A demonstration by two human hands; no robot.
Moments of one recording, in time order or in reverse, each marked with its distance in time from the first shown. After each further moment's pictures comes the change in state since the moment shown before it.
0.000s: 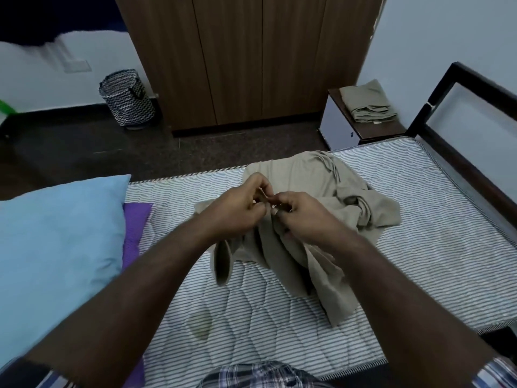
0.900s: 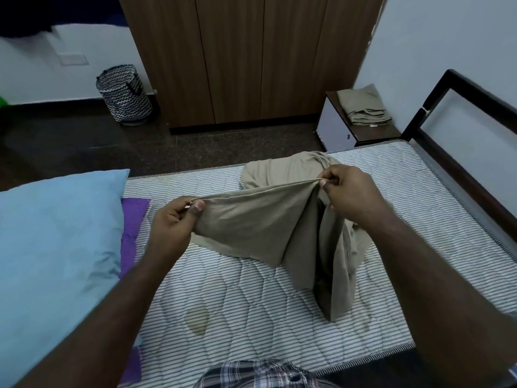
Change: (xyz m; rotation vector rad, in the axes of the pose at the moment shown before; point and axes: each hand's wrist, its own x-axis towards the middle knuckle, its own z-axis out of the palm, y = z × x) left_hand -0.077 -0.084 -0.009 -0.414 0.603 -0.082; right_hand -0.009 0.008 -0.060 -0.288 0.376 0.083
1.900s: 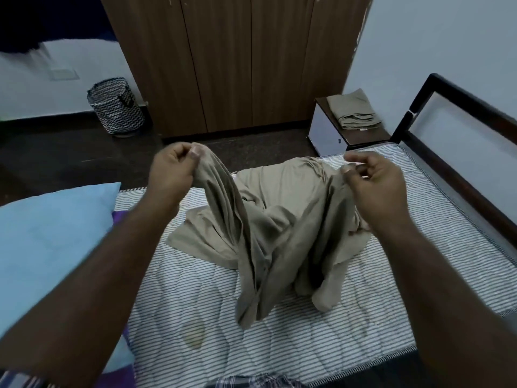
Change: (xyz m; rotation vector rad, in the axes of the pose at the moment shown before) left_hand 0.097 0.068 0.034 -0.067 0.086 -0.116; right_hand -0.013 0.013 -0.034 0.357 0.386 0.020
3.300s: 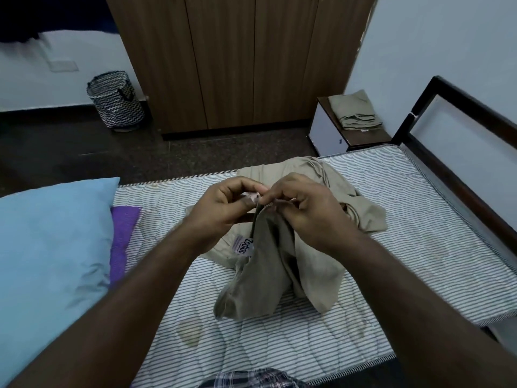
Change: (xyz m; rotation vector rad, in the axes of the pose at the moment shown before) left_hand -0.071 -0.005 0.030 -0.300 -0.608 -0.025; right_hand -0.045 -0.044 0.047 0.046 -0.552 -0.483
